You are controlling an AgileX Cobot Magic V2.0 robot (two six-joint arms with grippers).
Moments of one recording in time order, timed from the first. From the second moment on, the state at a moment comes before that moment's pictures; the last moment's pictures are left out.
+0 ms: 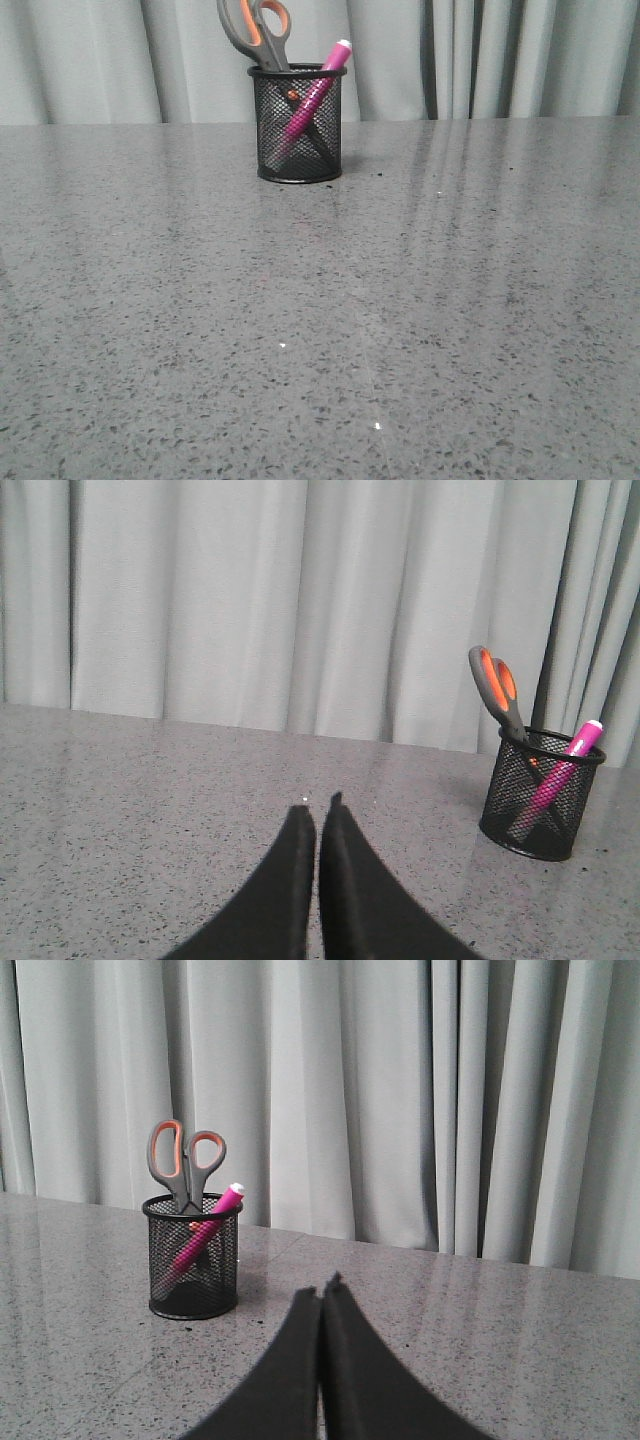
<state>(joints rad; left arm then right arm) -0.04 0.00 -0.07 -1.54 0.12 1.41 0.33 0.28 -0.04 0.07 -0.36 -0.15</state>
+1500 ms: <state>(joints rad) -0.04 0.00 0.00 -0.07 0.06 0.07 0.33 0.28 -0.04 0.07 -0.36 -0.15</state>
